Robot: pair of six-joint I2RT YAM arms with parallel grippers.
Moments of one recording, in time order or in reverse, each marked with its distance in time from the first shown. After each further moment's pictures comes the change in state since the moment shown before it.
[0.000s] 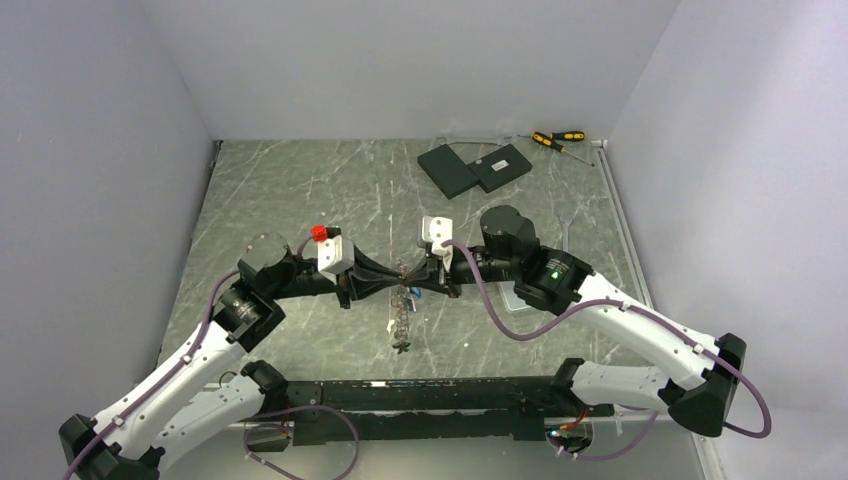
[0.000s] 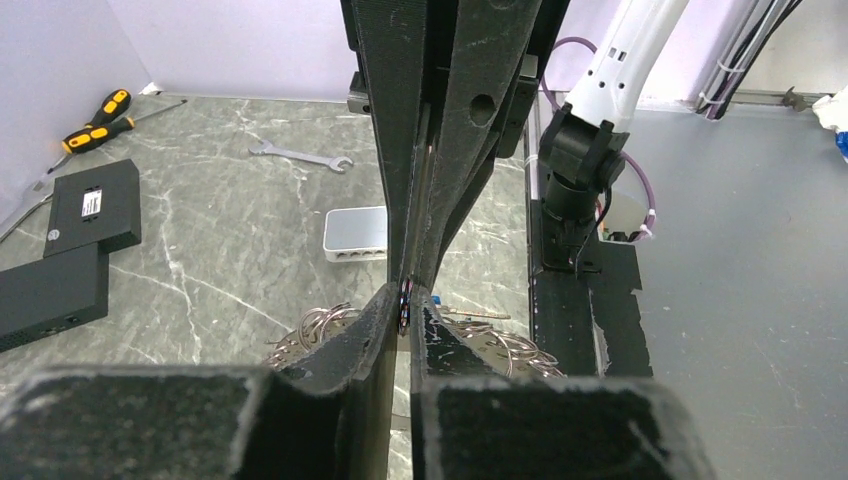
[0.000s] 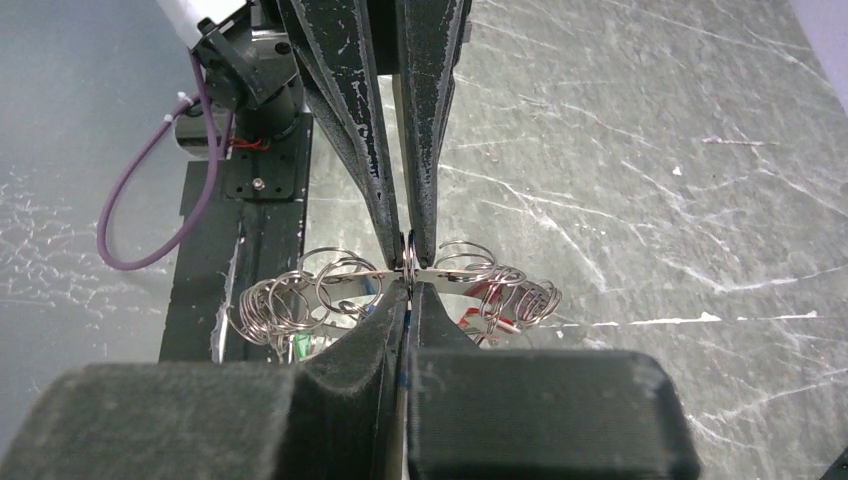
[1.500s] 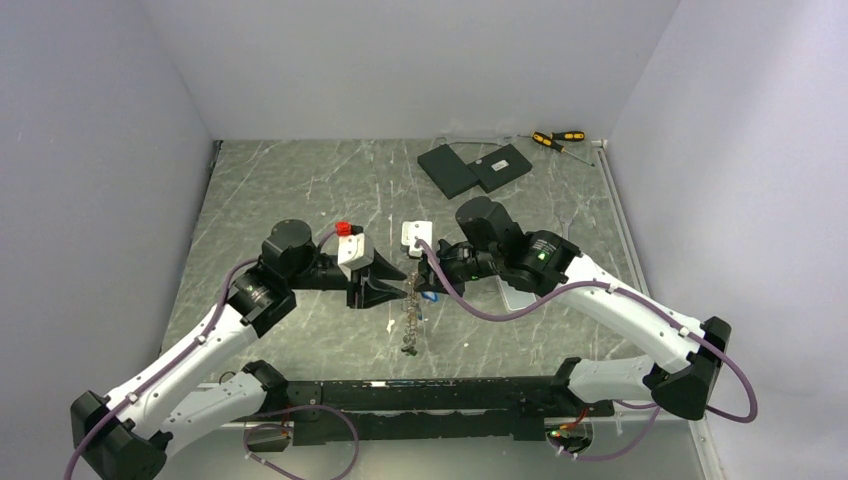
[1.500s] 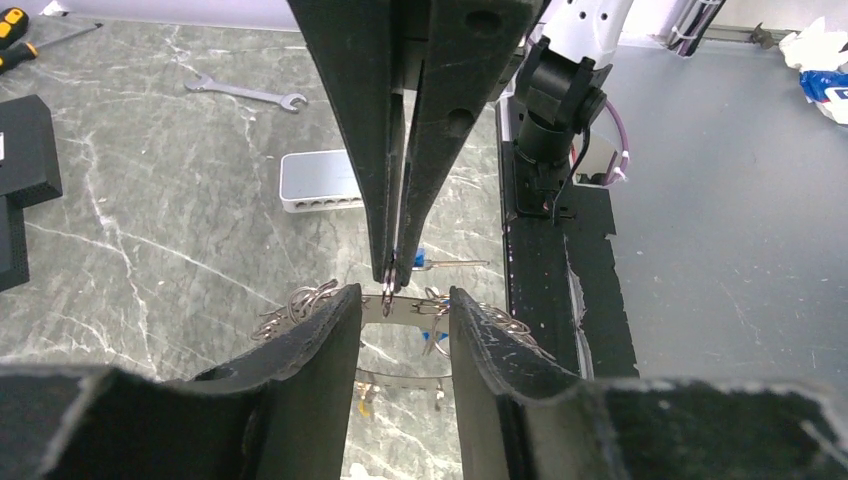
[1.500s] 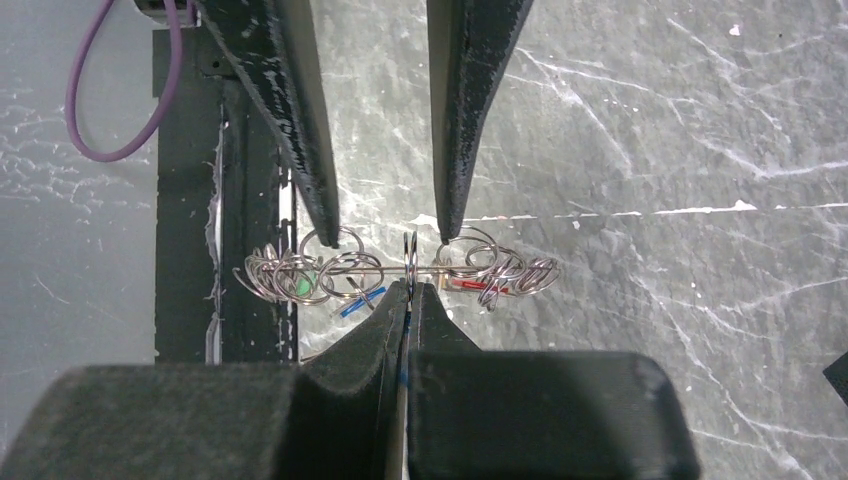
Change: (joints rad) left arm 0.002 0.116 0.049 -0.135 0.079 0.092; right arm 0.005 0.126 0.173 -0.374 0.087 -0.124
